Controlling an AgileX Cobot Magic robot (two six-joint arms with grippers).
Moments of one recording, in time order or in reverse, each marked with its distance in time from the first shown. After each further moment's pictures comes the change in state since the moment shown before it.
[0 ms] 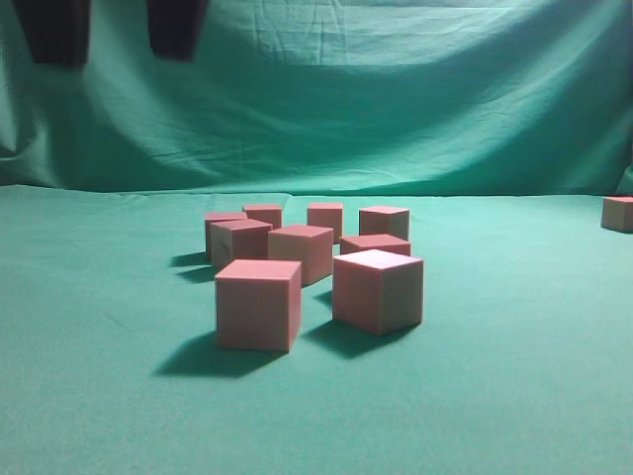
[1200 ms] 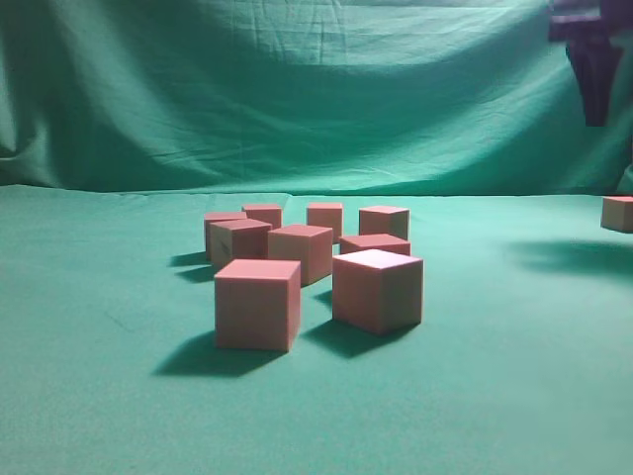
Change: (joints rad) left arm 0.000 0.000 0.000 0.000 0.000 0.000; right arm -1.014 0.098 -0.021 0.104 -0.029 0.210
